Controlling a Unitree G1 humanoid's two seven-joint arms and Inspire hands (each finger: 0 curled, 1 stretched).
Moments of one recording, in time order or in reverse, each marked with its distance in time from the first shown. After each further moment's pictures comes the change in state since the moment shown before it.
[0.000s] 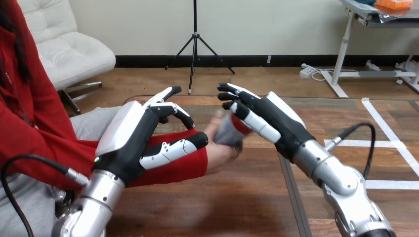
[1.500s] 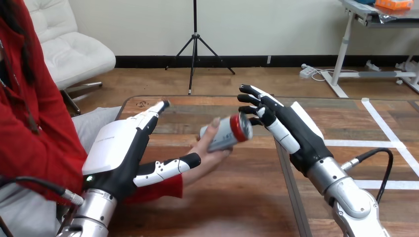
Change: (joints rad) left arm 0.089 0.006 0.004 -0.030 0.236 0.077 0.116; right arm 0.122 0.003 -0.050 -0.054 0.094 -0.069 -0.041
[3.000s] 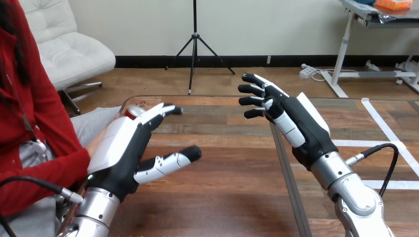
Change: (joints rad) left arm 0.000 -0.019 0.006 0.009 -0.252 -0.110 -0.053; right arm 0.016 0.006 -0.021 -0.088 0.046 0.008 0.018
